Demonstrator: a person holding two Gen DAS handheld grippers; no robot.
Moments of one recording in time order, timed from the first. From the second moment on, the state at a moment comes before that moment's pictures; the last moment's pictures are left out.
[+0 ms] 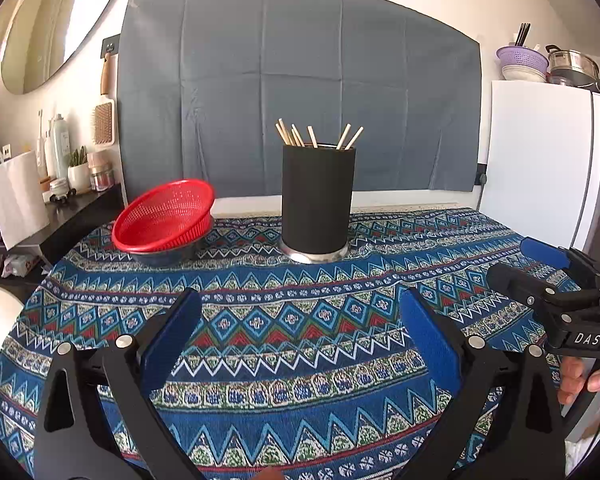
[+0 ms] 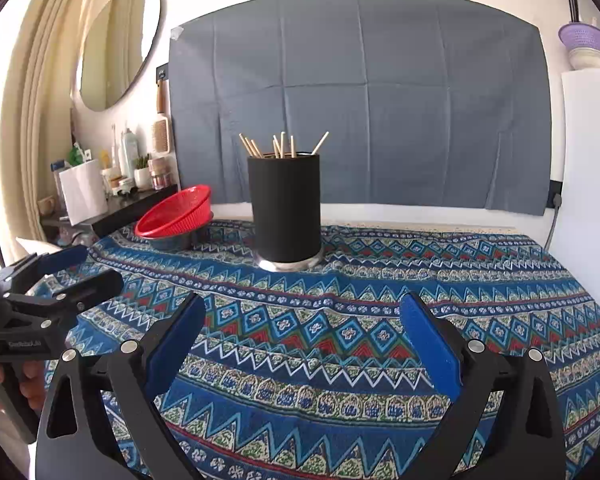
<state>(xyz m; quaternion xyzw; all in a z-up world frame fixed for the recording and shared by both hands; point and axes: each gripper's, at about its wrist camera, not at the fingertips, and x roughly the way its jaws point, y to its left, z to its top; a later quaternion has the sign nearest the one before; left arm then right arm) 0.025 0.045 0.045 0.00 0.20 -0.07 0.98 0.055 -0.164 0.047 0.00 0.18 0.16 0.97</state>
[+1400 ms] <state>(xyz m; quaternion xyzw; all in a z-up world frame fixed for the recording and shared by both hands) -0.007 0.035 0.007 0.00 0.22 -0.04 0.97 0.022 -0.162 0.007 0.00 0.17 0.16 0.97</state>
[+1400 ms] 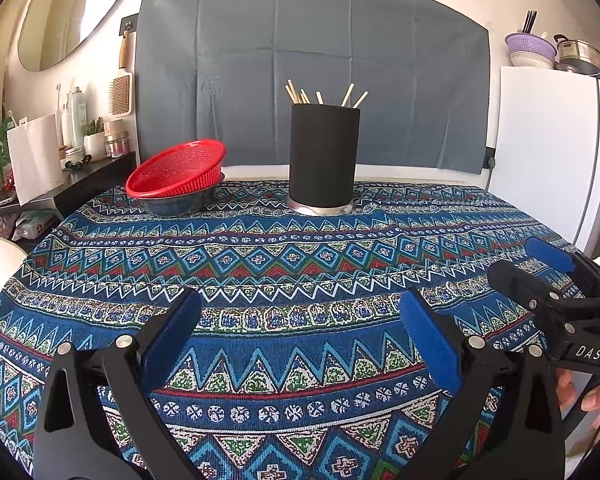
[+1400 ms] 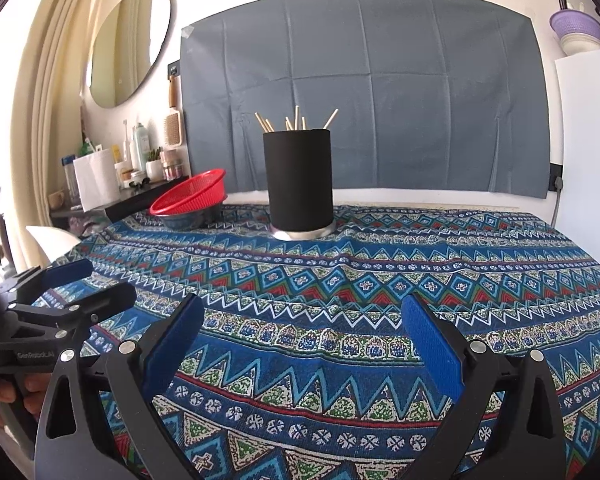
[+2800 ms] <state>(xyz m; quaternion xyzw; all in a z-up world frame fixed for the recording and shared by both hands) -0.006 0.034 0.004 0.00 0.23 -0.04 0.97 0.016 -0.159 0.007 -0.01 0.16 0.16 0.97</state>
